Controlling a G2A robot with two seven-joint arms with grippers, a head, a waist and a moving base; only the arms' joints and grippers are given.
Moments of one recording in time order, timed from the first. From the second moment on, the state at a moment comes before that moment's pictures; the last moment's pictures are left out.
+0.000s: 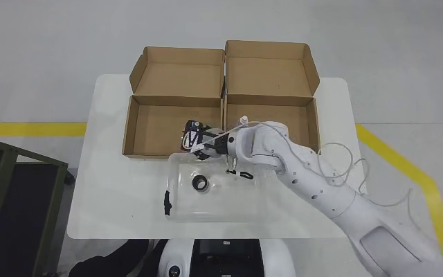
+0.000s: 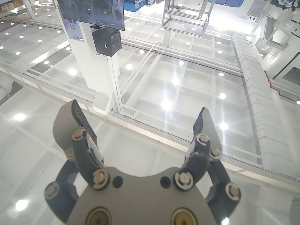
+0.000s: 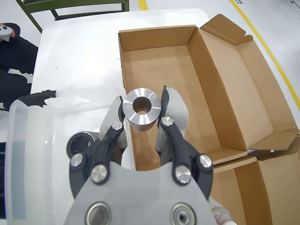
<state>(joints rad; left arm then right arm) -0.39 -0.34 -0.21 -1.15 3.07 0.45 0.08 -0.57 -1.29 0.58 -1.45 -0.99 -0.54 0.45</state>
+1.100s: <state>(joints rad) -0.39 -0.34 -0.21 -1.15 3.07 0.45 0.08 -0.39 -1.56 0.41 -0.94 -0.93 -0.48 0.41</state>
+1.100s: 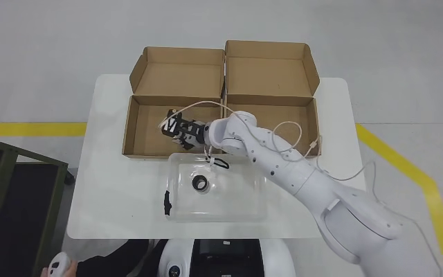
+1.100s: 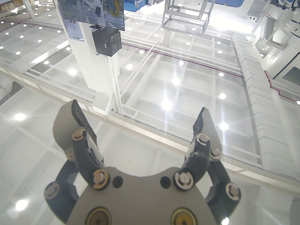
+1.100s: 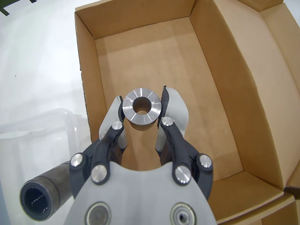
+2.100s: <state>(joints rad) -0.39 -0.34 -0.21 -1.15 3.07 0.45 0.08 -0.42 -1.57 0.53 -1.05 -1.01 -0.57 0.43</state>
